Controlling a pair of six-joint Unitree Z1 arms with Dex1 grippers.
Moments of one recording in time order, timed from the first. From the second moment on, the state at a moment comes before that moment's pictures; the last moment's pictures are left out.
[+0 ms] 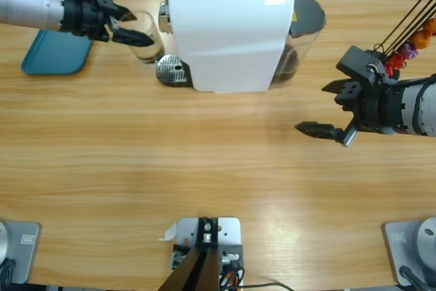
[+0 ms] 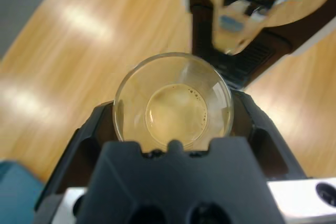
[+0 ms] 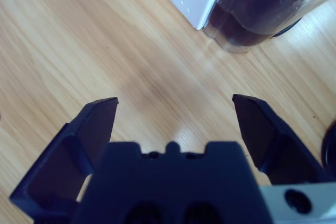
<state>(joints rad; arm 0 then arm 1) -0.39 1.74 -0.99 0.02 -0.38 0.50 0.72 1.36 -0.64 0.20 0.04 -0.14</state>
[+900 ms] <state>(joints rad) 0.06 1.82 -0.96 -0.07 -0.15 0.25 0.72 1.36 -0.64 0.19 0.04 -0.14</state>
